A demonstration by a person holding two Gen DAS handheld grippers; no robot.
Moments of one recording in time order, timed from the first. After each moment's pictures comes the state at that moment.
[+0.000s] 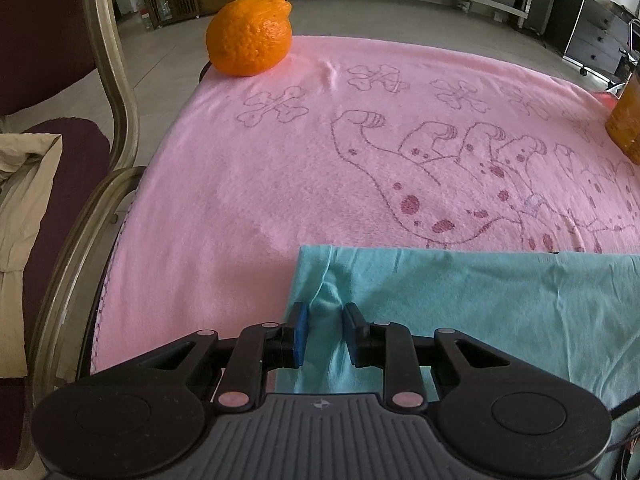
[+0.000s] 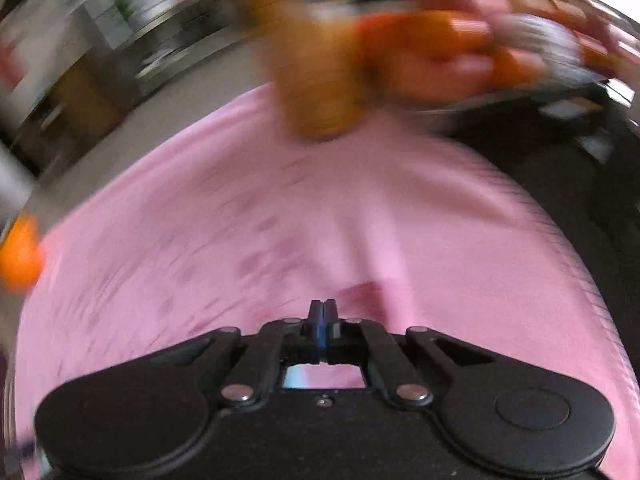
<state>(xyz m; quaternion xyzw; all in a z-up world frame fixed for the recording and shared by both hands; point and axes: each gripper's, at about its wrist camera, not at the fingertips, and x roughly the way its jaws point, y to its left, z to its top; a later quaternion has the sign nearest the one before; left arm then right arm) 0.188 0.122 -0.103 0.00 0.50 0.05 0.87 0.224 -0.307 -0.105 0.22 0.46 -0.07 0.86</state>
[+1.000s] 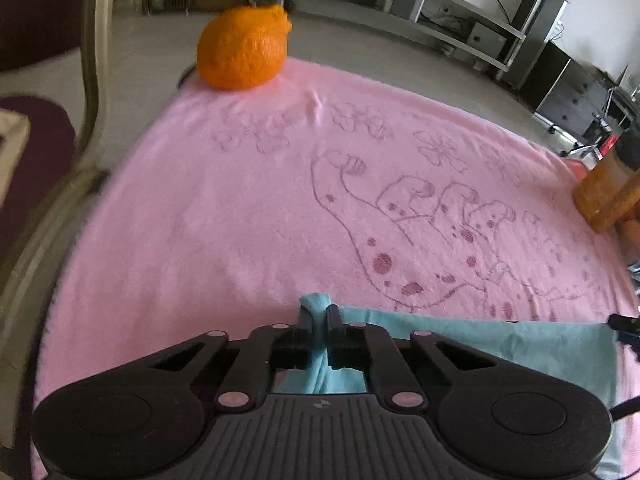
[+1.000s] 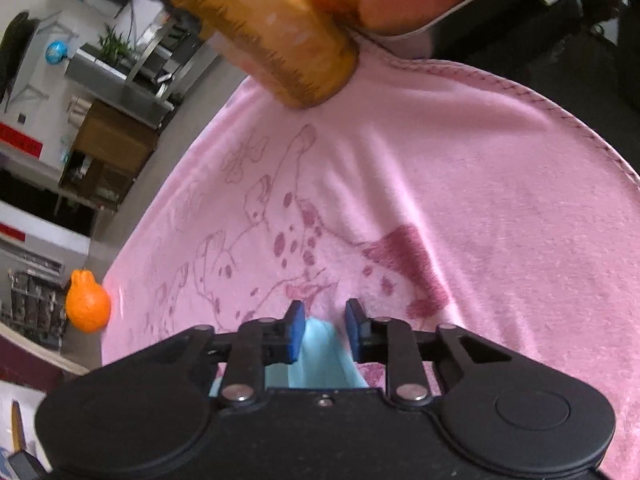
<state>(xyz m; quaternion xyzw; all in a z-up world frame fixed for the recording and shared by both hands) 0.199 0.142 -0.099 -0.09 0.45 0.02 0.89 0.224 -0.309 -0.129 0.35 0.48 0.01 0.80</state>
